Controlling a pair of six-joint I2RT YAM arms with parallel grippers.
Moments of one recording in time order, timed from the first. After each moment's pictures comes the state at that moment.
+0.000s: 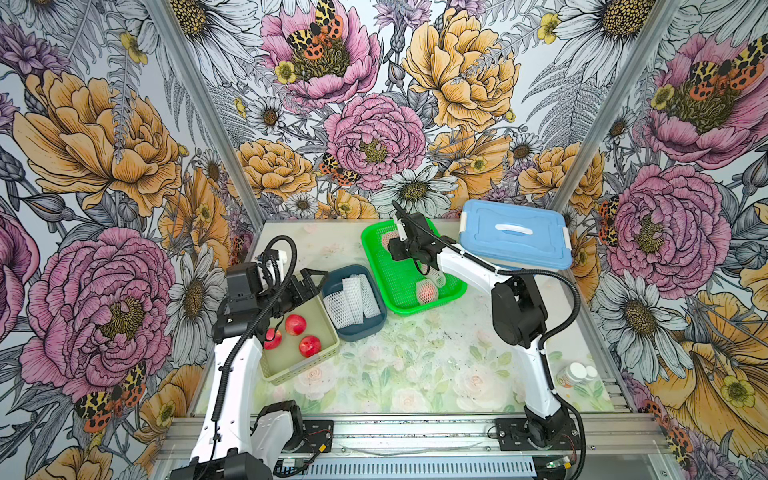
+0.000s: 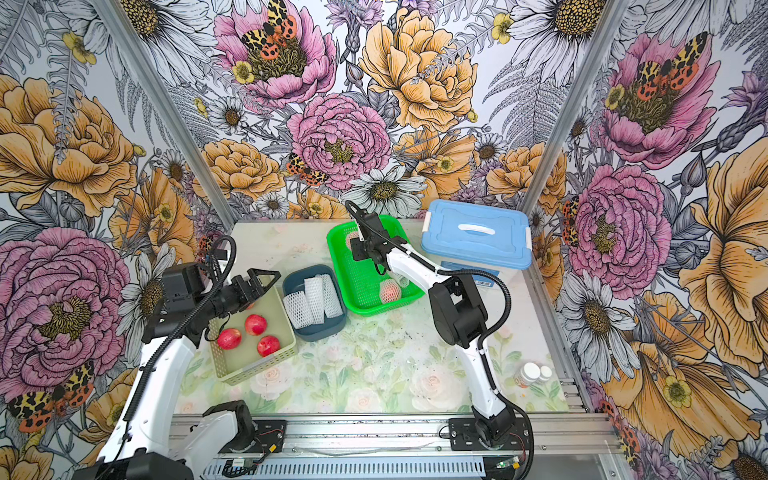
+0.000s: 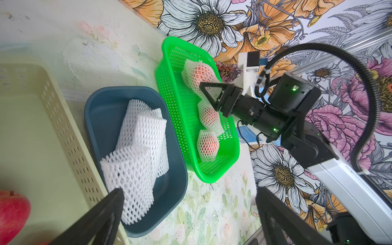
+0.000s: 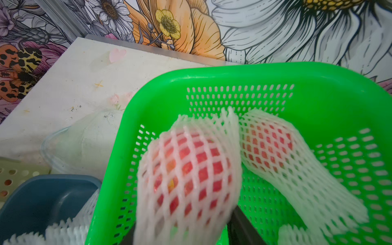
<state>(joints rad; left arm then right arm) 0.18 0.96 0.87 -0.59 0.73 -0.48 0.58 2.17 1.84 -0.35 0.00 0.22</state>
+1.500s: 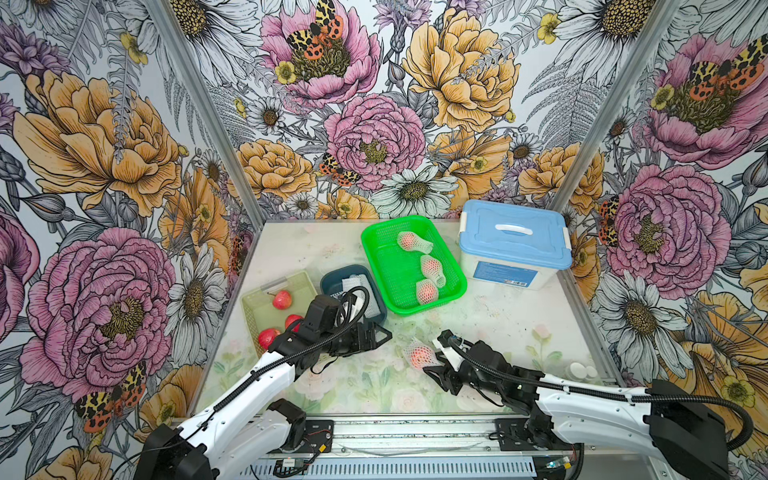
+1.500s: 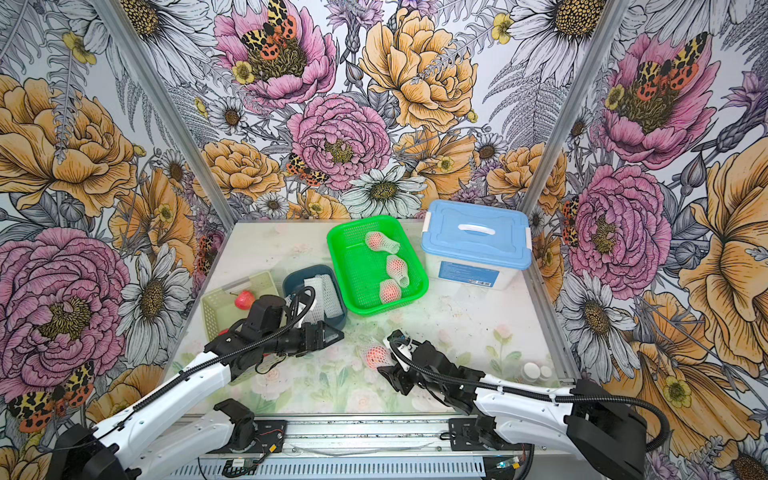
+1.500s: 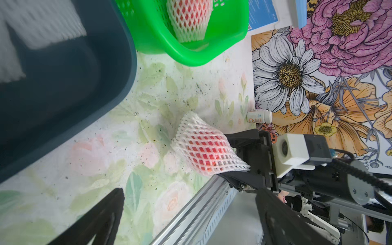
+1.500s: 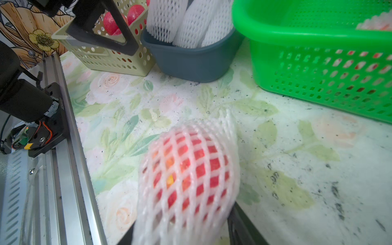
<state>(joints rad) -0.52 0.93 0.54 -0.40 0.55 -0.75 1.01 1.03 0.22 0.25 -0.05 0.25</state>
